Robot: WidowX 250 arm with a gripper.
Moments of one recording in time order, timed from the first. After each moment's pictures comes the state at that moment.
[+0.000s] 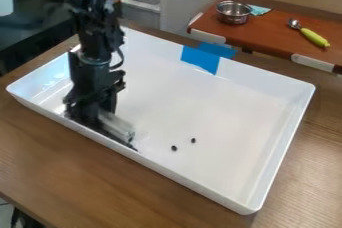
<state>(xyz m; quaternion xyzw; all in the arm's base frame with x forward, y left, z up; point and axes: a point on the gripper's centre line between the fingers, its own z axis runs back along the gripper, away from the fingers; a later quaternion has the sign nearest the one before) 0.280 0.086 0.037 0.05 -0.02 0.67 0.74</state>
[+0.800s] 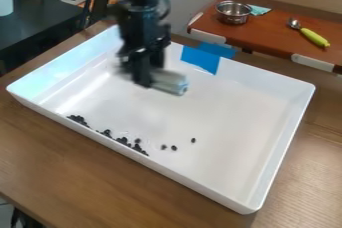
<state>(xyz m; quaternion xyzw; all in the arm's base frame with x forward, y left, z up) 0.362 0.037 0.093 -0.04 -0.03 0.67 0.74</state>
